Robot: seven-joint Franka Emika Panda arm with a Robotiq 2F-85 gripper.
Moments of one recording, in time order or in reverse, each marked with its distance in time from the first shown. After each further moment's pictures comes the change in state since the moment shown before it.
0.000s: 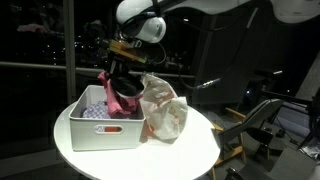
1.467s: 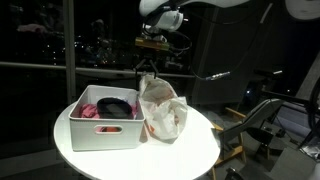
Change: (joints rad) arm -0.041 -0.068 -0.155 0.064 -0.033 -0.445 0.202
